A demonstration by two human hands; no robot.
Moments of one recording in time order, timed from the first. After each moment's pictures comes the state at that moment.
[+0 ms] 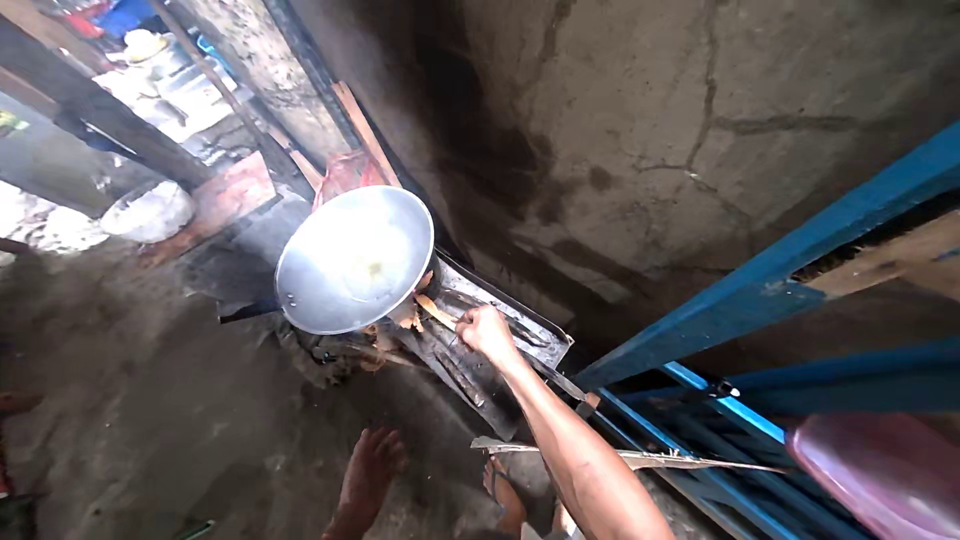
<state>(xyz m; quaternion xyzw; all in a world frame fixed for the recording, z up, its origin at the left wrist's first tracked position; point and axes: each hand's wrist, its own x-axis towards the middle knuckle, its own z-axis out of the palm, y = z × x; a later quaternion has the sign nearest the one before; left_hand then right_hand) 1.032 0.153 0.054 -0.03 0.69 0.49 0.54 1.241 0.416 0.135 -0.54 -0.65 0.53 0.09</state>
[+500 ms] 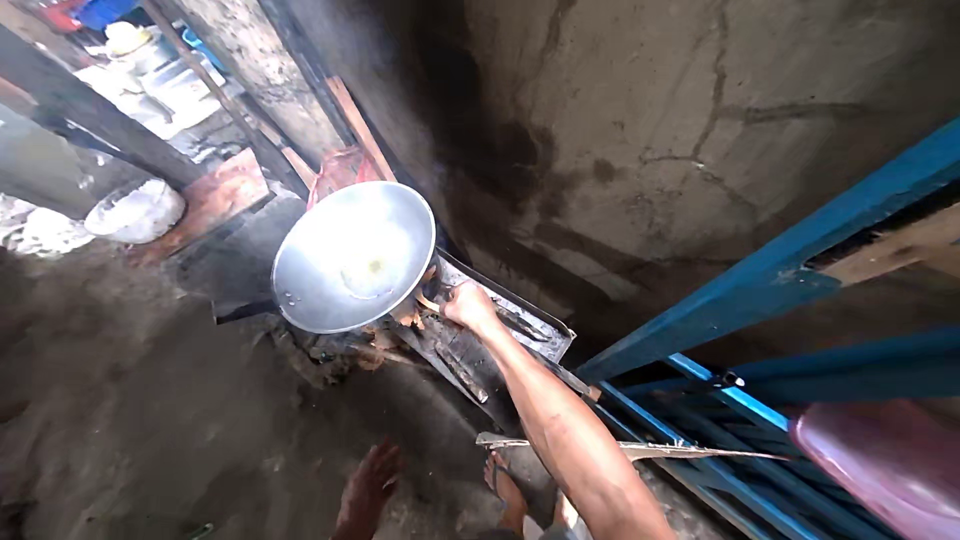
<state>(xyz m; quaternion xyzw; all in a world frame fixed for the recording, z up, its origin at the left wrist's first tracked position) 1.024 0.120 0.047 -0.01 0.71 0.46 0.54 1.200 0.447 0.145 -0.57 -0.65 0.50 0.02</state>
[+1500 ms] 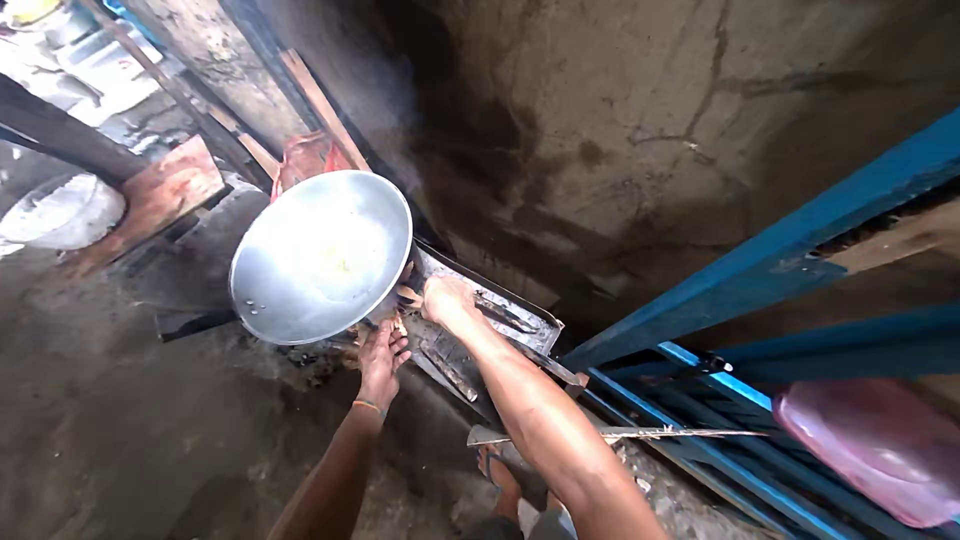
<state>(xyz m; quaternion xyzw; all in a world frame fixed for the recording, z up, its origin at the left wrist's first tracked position) 1.044 0.345 0.066 0.10 0.71 0.52 0.46 1.184 0.452 0.159 -0.54 -0.76 0.36 -0.04</state>
